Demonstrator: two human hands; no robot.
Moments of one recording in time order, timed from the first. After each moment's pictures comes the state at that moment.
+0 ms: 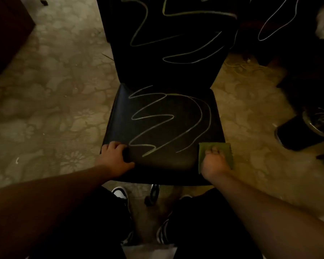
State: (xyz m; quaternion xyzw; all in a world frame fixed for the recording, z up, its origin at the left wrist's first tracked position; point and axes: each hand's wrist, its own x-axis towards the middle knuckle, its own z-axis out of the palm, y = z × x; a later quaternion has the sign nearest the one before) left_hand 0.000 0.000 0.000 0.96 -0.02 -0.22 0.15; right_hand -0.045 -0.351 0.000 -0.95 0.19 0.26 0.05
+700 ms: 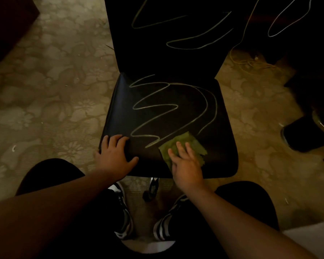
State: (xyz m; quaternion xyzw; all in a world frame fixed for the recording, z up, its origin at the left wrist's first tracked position) left_hand -0.042 -0.016 -0.029 0.98 0.01 -0.12 0.16; right_hand -0.088 -0.262 -0.024 -0.99 -0.02 0.09 0.10
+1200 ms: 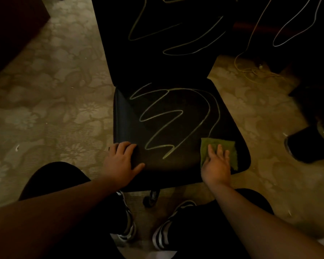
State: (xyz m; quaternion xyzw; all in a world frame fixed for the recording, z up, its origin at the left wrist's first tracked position) left_hand -0.046 -0.015 -0.034 0.98 -0.06 -0.09 0.15; right_hand -0.061 -0.328 -0.025 -0.96 0.21 0.09 0.14
